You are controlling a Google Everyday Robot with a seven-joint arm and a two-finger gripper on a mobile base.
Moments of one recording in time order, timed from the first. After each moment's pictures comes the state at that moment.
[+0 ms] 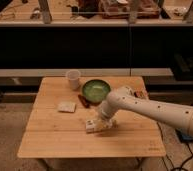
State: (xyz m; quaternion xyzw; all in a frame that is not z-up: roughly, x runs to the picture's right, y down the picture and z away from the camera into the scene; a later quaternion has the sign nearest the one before) arm 0.013 0.159 0.826 0.19 -0.29 -0.93 0.10
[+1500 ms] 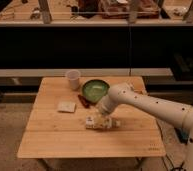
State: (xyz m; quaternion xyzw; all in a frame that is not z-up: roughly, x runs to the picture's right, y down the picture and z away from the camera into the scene) arm 0.013 0.147 0.845 0.20 -0.31 -0.92 0.13
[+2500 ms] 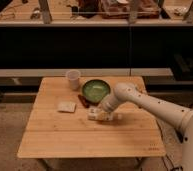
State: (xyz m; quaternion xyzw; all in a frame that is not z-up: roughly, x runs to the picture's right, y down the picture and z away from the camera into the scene) arm 0.034 0.125 0.872 0.23 -0.31 -0.91 0.17
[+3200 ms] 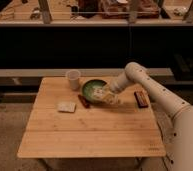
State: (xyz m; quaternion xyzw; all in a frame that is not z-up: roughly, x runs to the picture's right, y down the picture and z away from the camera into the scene) arm 0.063 0.016 0.883 0.28 -0.30 -0.89 0.20
